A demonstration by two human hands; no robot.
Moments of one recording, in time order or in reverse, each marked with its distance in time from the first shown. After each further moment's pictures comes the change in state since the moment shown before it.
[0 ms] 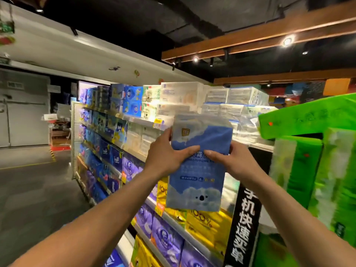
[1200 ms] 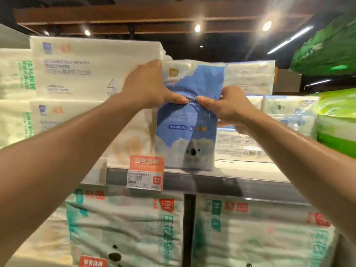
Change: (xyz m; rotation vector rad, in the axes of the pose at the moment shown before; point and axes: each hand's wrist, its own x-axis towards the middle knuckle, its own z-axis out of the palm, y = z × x) left_hand 0.563 -0.220 0.181 0.215 -0.225 0.541; right_hand 0.485 0.148 0.019 -0.450 0.626 0.167
